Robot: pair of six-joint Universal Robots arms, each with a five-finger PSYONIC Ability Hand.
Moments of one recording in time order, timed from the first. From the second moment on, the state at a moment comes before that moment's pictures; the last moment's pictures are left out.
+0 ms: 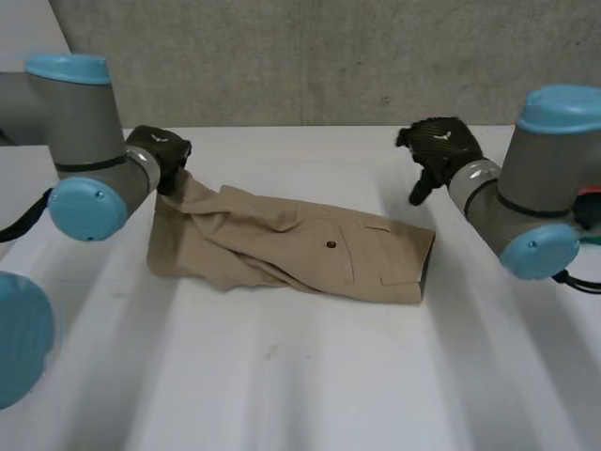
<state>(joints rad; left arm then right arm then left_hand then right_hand) 4.37 -2.51 -0.48 2.67 -1.65 3.63 1.93 -0.86 0.99 -0.01 1.46 2.80 1.13 1.20 1.19 1.20 1.01 0.43 0.43 0.43 0.41 0.22</state>
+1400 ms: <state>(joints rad) 4.43 -2.62 -0.39 2.85 -1.48 3.63 1.94 -0.89 1.16 -0.08 1.48 2.80 1.13 1.20 1.19 1.20 1.01 0.83 0.83 0.84 0.84 0.68</state>
